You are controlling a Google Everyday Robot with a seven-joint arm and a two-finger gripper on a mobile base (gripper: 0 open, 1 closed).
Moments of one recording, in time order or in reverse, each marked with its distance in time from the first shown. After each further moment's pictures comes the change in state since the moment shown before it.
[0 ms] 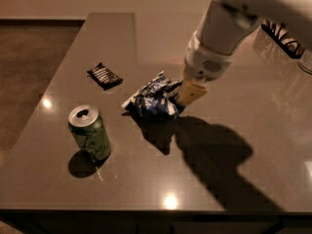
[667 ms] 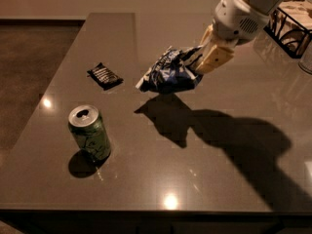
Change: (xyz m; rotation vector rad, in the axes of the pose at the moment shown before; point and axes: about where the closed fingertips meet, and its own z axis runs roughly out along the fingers) arm 0.014 -0.037 -0.074 0.017 -0.136 -0.076
